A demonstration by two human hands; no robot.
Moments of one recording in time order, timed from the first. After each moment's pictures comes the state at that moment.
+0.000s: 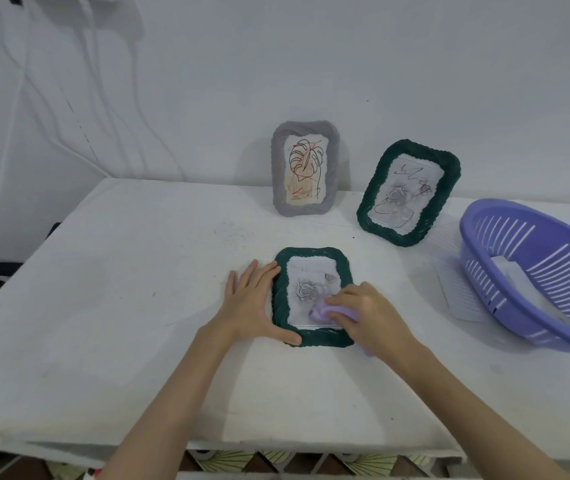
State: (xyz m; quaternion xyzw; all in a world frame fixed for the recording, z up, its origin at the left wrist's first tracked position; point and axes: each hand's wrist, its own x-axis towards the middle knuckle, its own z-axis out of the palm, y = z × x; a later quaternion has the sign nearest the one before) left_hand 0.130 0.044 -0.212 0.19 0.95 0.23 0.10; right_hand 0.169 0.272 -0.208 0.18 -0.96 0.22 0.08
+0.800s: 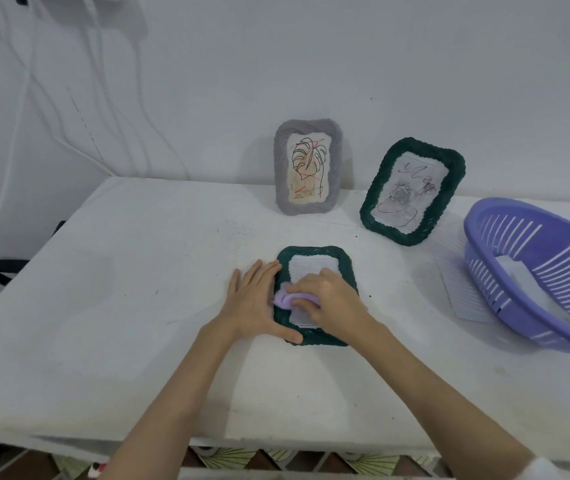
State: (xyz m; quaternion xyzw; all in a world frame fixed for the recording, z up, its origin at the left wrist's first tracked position) left_hand 0.132 0.046 -0.209 0.19 0.94 0.25 0.11; right_hand 0.139 0.223 -0.203 0.24 -0.94 0.21 0.07
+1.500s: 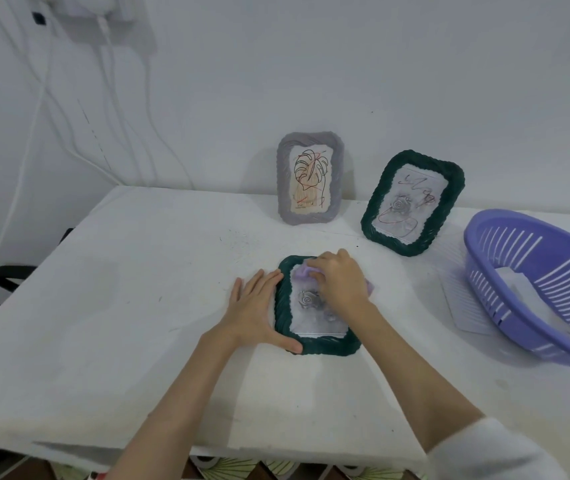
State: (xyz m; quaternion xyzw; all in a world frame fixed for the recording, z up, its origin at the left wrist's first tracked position) left_hand 0.132 0.046 -0.206 0.19 0.94 0.25 0.12; right_hand 0.092 0.229 -0.197 0.10 -0.98 0.12 0.09
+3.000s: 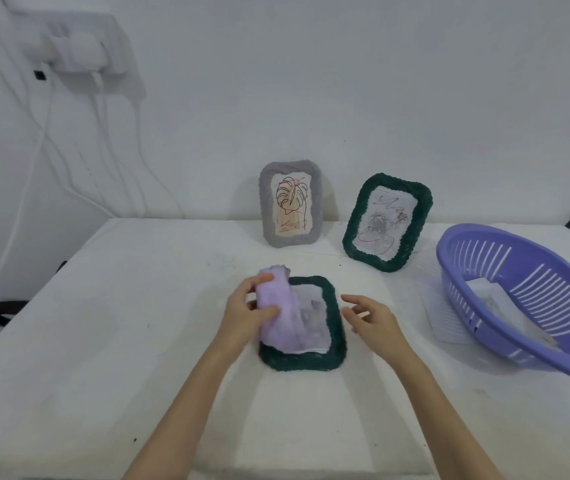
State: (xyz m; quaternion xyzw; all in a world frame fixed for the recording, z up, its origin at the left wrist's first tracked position) left_hand 0.145 0.073 -0.166 0.02 0.74 0.67 0.04; right_hand 0.163 0.295 -0.188 -0.06 -0.86 0.50 0.03
